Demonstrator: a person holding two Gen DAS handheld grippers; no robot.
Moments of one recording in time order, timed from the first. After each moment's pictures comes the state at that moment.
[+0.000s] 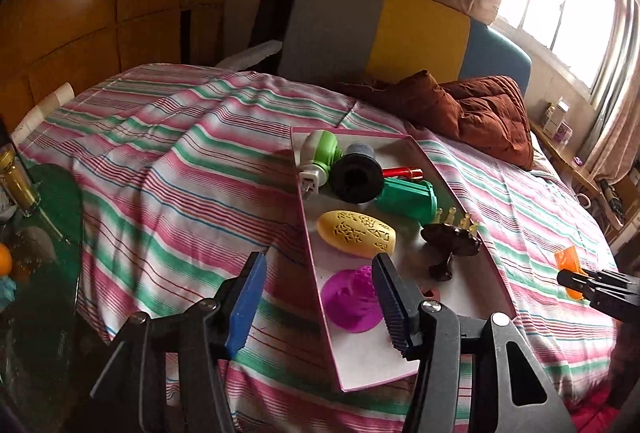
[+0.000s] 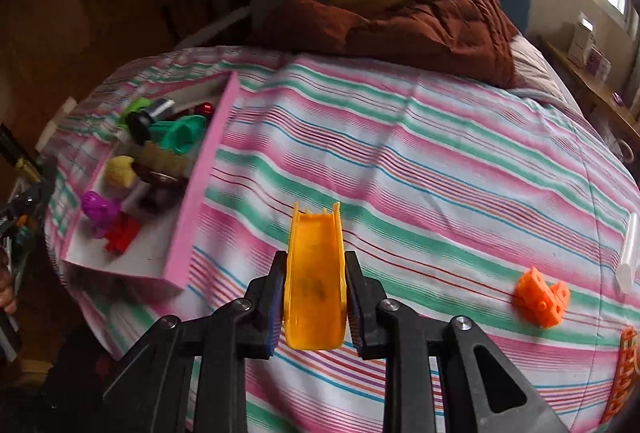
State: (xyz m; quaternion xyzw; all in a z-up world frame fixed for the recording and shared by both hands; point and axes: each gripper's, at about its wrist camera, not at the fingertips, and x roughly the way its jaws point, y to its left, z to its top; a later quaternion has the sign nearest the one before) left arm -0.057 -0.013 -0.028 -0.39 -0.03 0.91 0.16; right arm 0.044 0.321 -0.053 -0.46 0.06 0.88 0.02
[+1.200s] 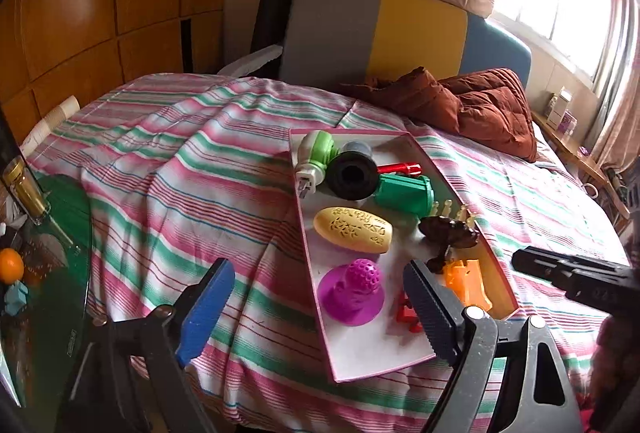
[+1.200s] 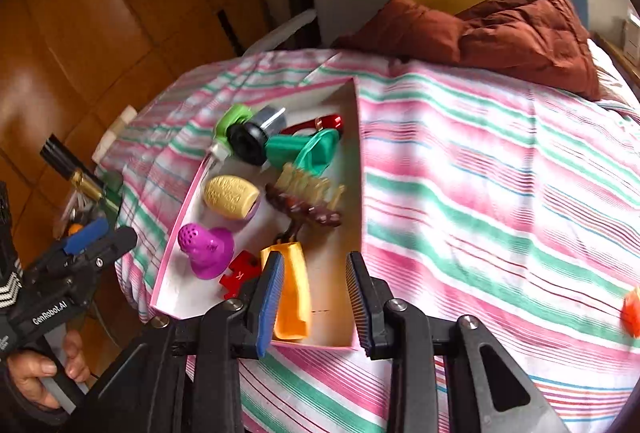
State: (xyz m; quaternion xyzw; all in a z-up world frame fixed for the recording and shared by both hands) left arm -0.042 0.003 -0.022 -0.38 0.00 0.91 0.16; right arm 0.003 0.244 -0.056 -0.44 0.13 0.88 -0.06
